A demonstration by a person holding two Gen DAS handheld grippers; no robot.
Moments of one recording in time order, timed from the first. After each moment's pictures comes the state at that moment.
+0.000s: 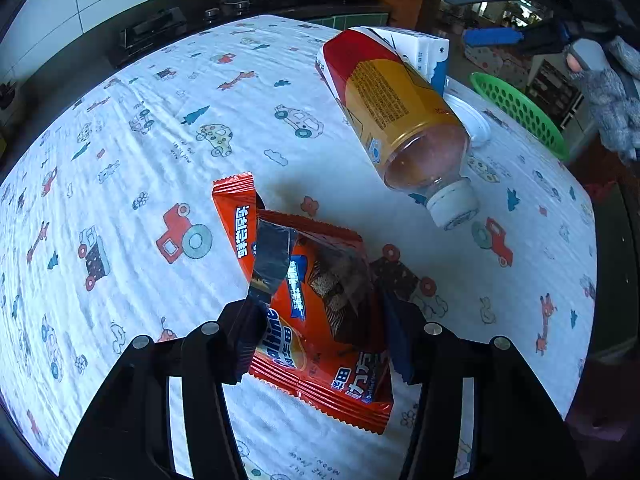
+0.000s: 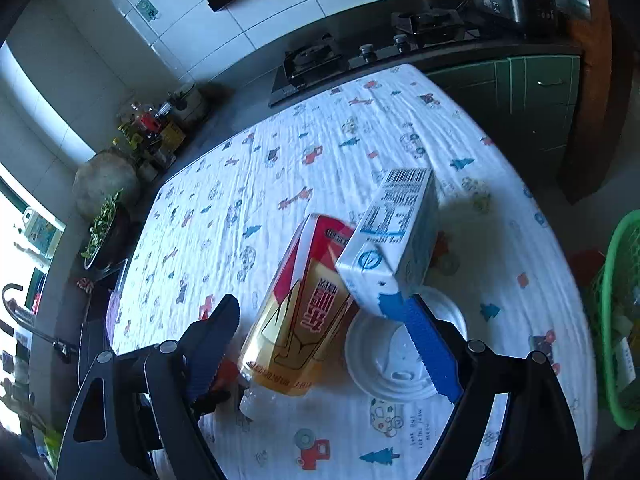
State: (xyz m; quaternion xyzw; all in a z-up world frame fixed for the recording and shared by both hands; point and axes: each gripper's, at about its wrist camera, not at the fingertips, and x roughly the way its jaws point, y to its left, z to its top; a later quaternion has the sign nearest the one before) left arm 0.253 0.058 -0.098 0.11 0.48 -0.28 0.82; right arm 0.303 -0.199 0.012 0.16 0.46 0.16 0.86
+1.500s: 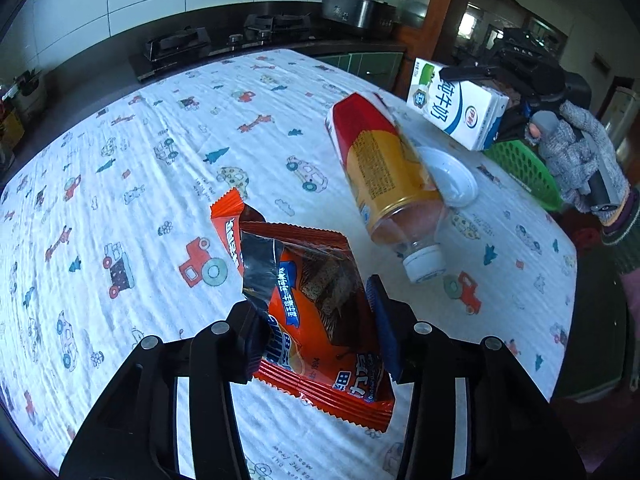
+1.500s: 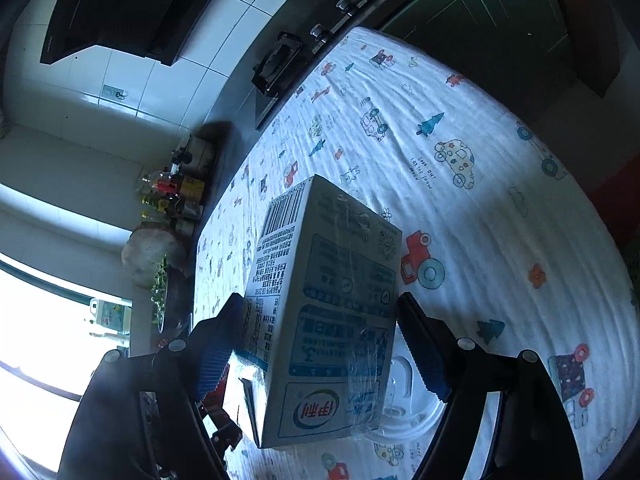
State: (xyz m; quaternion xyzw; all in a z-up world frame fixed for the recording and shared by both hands) left arm 0.247 0.060 -0.053 0.06 0.44 -0.26 0.86; right arm 0.337 -0.274 -0.036 0.37 0.48 0.21 0.77
